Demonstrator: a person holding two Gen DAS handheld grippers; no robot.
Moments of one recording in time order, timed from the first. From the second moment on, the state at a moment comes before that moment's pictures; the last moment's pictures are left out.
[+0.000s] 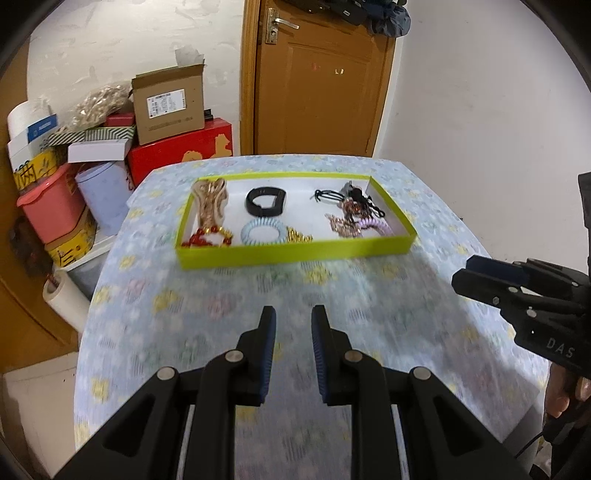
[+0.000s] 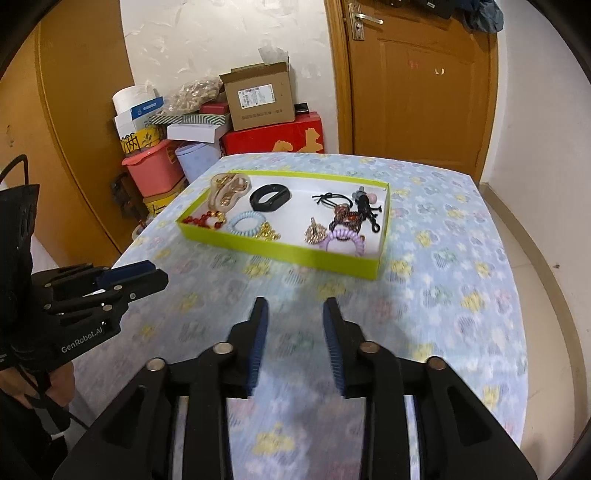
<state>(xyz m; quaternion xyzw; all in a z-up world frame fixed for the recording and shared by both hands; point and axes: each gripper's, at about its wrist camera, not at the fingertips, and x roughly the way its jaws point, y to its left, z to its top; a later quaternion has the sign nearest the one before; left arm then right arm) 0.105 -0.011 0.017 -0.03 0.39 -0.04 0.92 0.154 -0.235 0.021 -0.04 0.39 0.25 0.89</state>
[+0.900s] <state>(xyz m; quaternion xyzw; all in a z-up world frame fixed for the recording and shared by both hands) 0.054 -0.011 0.002 -0.05 0.41 0.00 0.91 0.102 -0.239 0.010 -0.06 0.40 0.24 0.88</state>
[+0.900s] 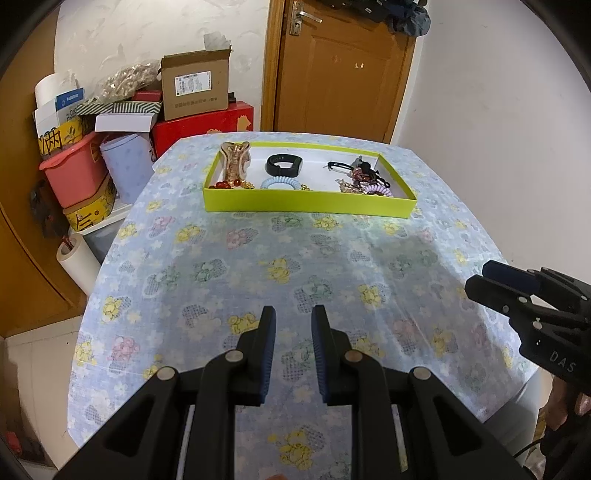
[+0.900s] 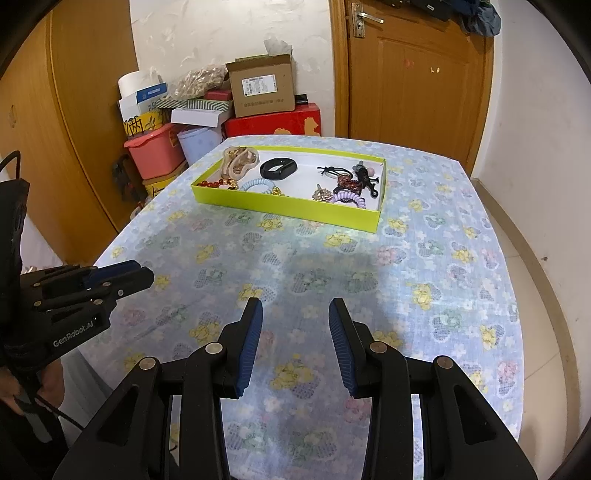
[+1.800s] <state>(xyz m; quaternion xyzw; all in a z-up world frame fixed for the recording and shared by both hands) 0.057 -0.008 -0.003 -0.06 0.41 0.00 0.91 0.103 -0.232 0.005 -0.06 0.40 0.25 0.88</state>
